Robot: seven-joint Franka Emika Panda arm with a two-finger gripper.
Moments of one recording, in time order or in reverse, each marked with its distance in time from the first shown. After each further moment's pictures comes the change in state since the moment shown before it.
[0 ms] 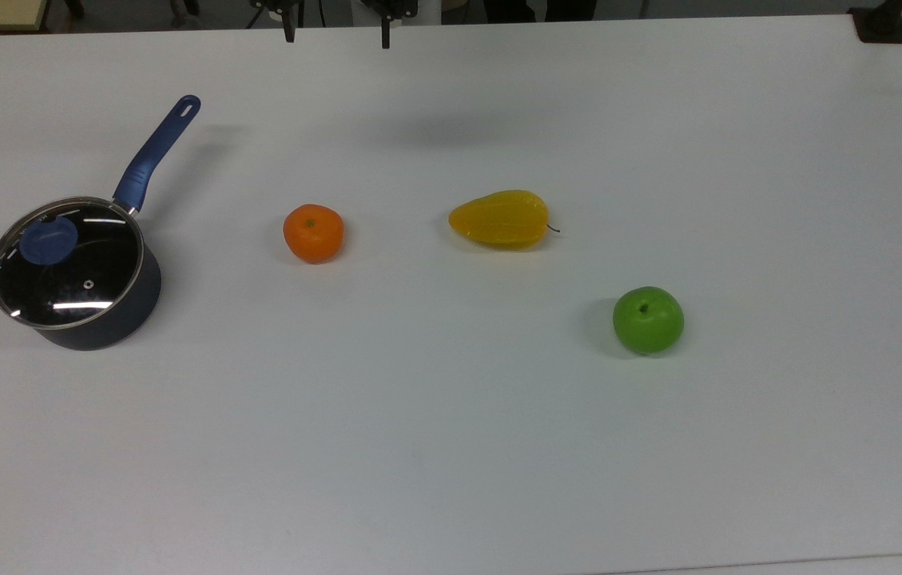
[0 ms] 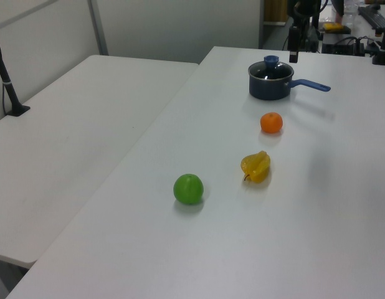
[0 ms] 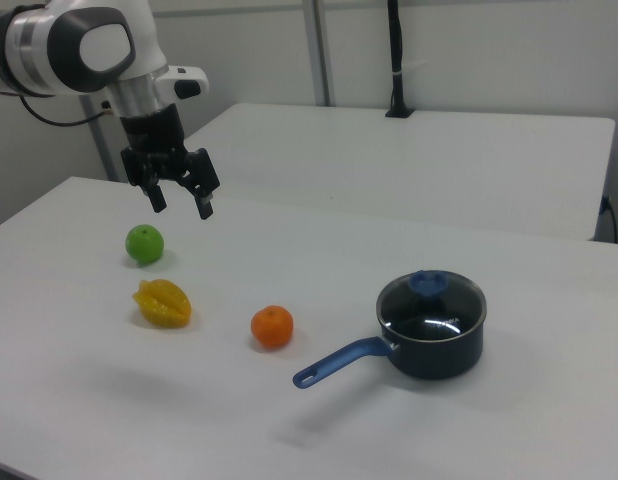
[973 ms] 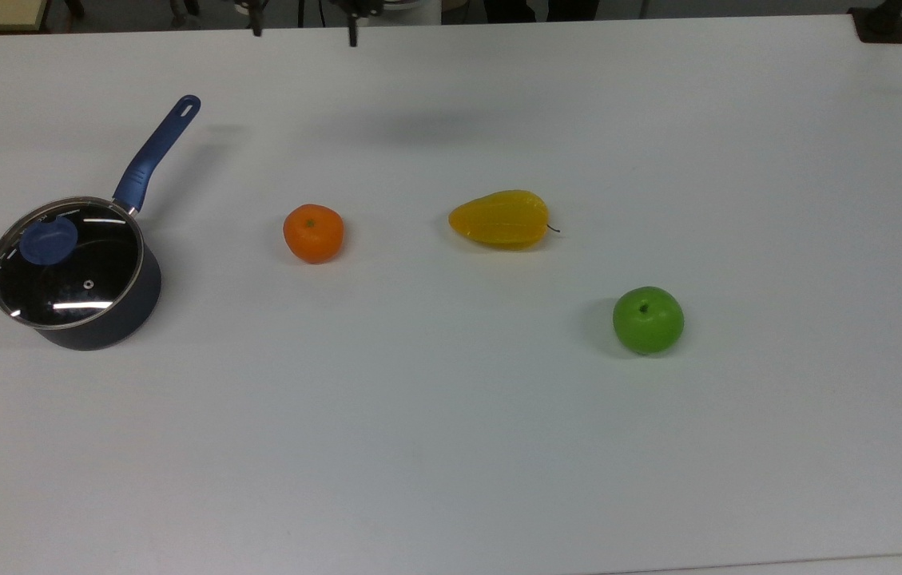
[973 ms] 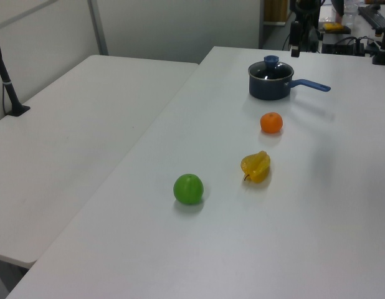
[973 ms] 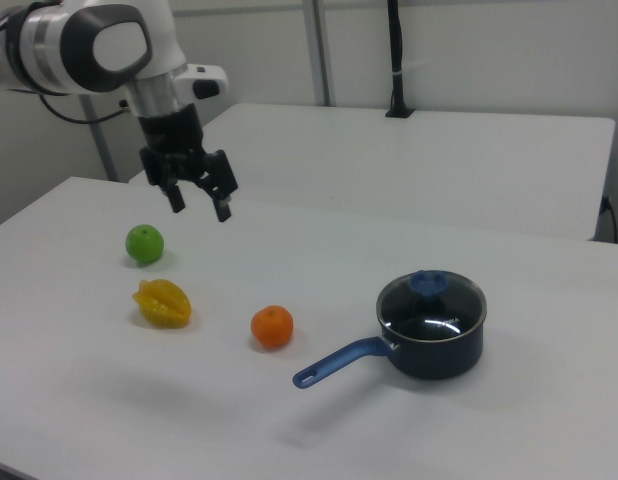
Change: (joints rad) arm -0.057 -0.003 -0.007 0.005 0.000 0.000 0.000
